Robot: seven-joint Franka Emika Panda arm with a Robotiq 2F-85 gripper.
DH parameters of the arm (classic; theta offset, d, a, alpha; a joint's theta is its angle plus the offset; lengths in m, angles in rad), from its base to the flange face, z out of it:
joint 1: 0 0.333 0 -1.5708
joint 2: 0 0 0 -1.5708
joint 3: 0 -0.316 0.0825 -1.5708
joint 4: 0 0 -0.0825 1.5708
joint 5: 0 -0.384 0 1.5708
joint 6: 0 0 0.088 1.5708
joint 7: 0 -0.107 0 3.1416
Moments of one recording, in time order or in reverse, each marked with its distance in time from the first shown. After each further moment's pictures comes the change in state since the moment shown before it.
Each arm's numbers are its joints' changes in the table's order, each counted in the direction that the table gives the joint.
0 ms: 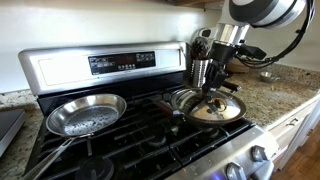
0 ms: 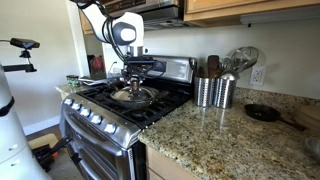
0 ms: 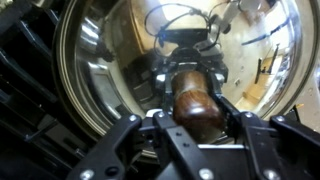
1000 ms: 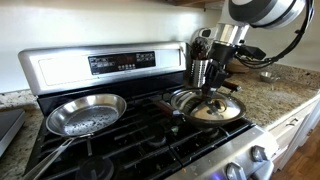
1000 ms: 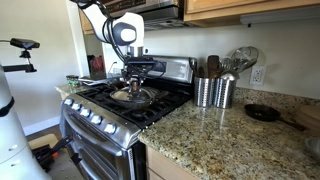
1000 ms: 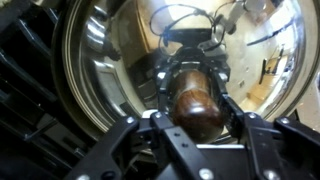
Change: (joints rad) arm -0.003 0.003 -0.001 0.003 -0.013 0.001 0.014
